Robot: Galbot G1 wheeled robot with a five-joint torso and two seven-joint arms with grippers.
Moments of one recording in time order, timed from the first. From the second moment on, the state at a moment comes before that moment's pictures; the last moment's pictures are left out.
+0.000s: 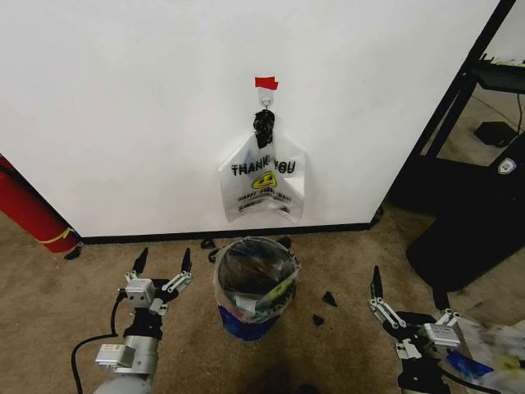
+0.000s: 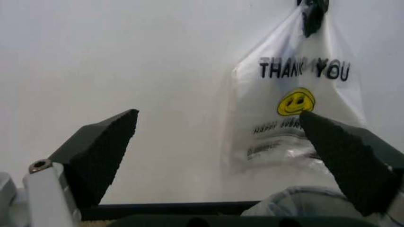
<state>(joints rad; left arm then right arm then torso) 1.67 -1.08 -0.39 -2.15 -0.31 -0.35 -0.30 -1.99 1.61 0.54 2.31 0.00 0.50 0.07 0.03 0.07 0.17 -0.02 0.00</state>
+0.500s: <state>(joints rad) 1.66 -1.05 -0.37 -2.17 -0.32 -0.34 -0.31 -1.98 1.61 0.52 2.36 -0.05 0.46 0.08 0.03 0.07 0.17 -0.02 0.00</state>
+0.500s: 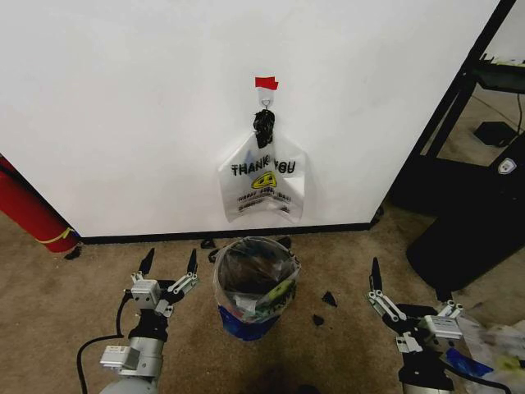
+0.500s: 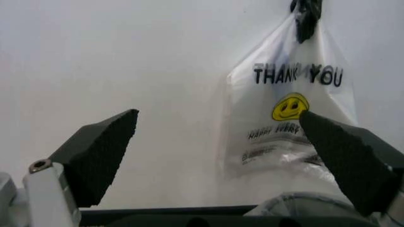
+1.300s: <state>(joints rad) 1.65 -1.08 -0.34 -2.16 -0.29 -0.33 -0.33 -1.96 1.61 0.50 2.36 -0.07 0.42 0.08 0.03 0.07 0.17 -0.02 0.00</state>
